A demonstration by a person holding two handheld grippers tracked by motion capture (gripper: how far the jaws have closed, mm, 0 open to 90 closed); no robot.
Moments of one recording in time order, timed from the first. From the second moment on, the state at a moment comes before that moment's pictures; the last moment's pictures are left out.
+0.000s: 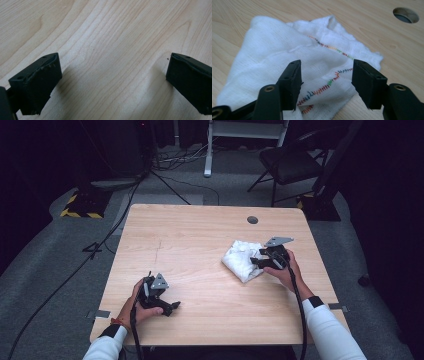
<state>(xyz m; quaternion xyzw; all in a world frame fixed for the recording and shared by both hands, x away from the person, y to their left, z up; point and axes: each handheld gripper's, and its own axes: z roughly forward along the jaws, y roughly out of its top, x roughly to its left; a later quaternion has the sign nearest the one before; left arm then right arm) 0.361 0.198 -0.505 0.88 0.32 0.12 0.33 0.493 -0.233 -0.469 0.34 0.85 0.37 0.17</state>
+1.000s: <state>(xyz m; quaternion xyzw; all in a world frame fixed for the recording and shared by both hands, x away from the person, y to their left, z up) 0.360 0.199 -0.505 0.88 0.32 0.11 0.33 0.485 -0.234 -0.484 0.33 0.86 0.35 0.18</state>
